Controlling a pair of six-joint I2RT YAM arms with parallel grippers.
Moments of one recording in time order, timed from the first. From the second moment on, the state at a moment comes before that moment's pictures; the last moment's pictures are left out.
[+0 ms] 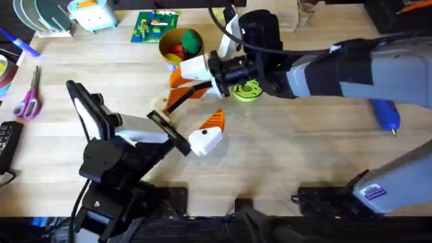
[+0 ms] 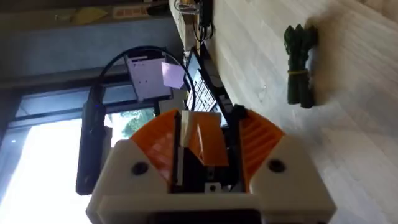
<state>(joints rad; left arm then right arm) -0.30 0.02 0.01 -0.05 0.45 -0.23 0.63 1.81 0.96 0.43 -1.02 1.16</state>
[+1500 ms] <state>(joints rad) -0.30 0.02 0.01 -0.06 0.79 -0.02 0.33 1.80 0.96 0.17 -1.24 0.63</state>
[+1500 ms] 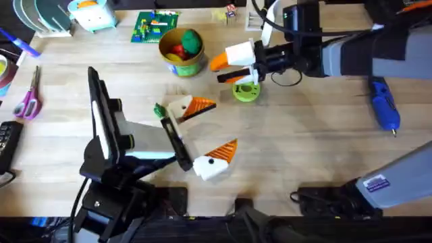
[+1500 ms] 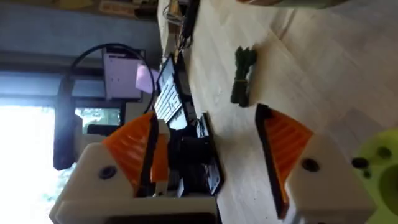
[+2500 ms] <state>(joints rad) -0.30 0.02 0.01 -0.06 0.79 -0.01 0.49 1.58 1.00 -0.45 -0.23 -0.08</state>
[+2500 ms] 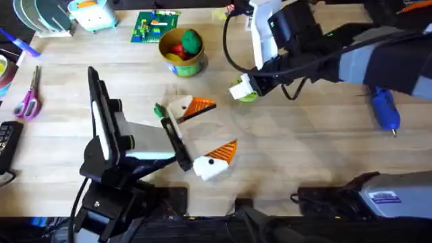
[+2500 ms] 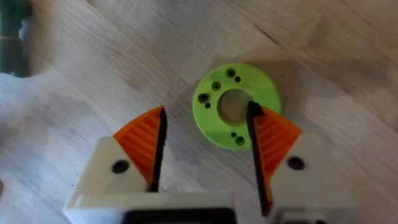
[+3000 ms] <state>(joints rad) -0.30 0.02 0.01 -0.06 0.79 -0.01 0.56 1.66 1.02 -0.42 -0.14 -0.11</state>
